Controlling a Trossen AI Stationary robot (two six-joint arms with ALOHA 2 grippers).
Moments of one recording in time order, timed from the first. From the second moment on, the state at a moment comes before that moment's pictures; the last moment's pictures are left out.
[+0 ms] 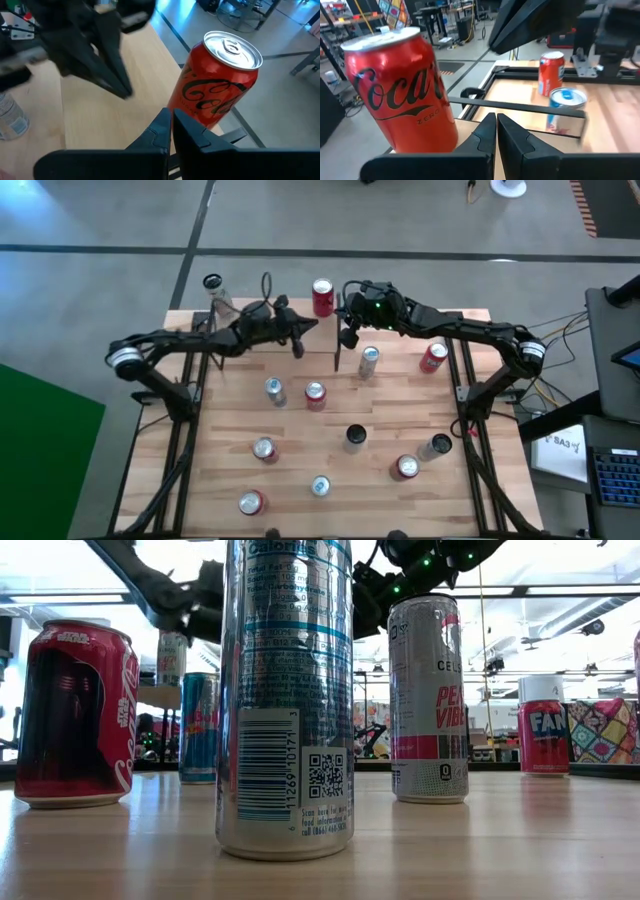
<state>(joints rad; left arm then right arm) 0.53 1.55 0.82 0.58 0.16 0.17 -0.45 1.56 1.26 -0.12 0.04 -0.21</state>
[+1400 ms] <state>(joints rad) 0.62 1.70 0.94 0.55 0.15 0.13 -0.45 1.56 1.25 -0.12 0.04 -0.20</state>
